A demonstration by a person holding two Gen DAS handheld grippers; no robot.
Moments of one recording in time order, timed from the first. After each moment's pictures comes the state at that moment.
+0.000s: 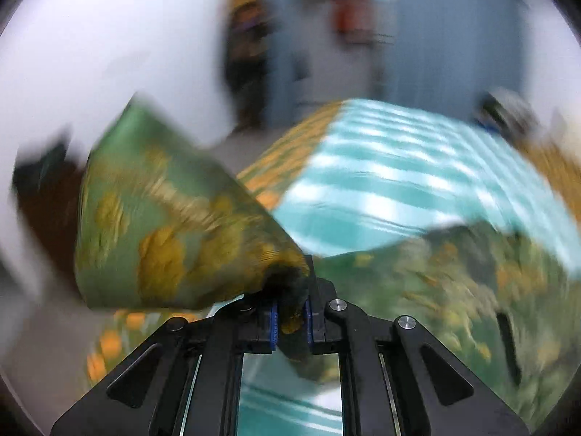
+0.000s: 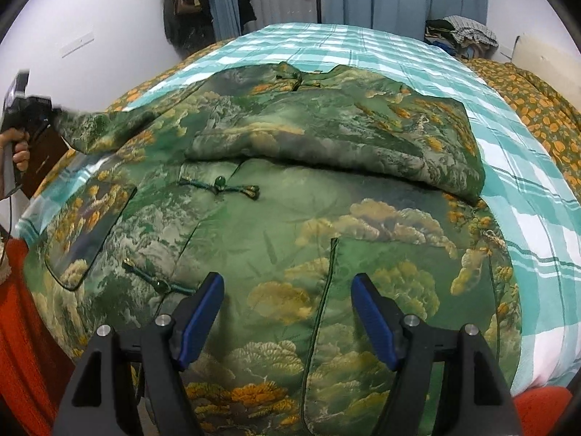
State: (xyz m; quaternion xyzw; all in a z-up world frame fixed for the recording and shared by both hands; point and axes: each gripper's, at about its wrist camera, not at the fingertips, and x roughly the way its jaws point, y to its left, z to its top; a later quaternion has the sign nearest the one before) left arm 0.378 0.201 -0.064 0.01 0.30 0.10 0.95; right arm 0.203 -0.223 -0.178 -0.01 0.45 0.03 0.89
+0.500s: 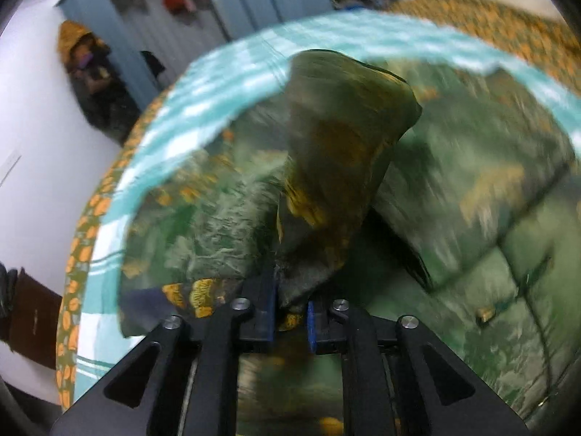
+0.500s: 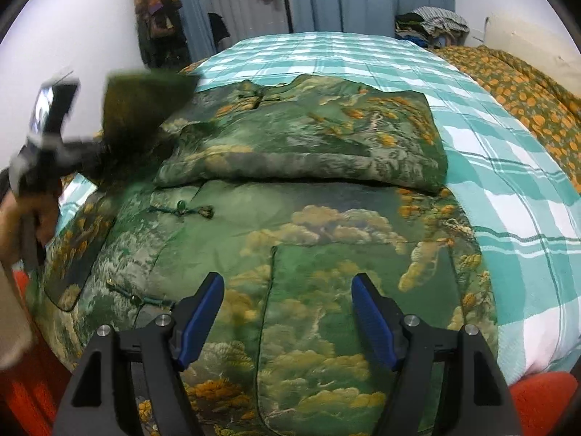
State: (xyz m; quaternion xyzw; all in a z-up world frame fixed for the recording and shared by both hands) left arm 0.360 -0.017 -0.183 0.21 0.41 -0.07 0.89; right arm 0.202 -0.265 -0.165 0.04 0.43 0.00 0.90
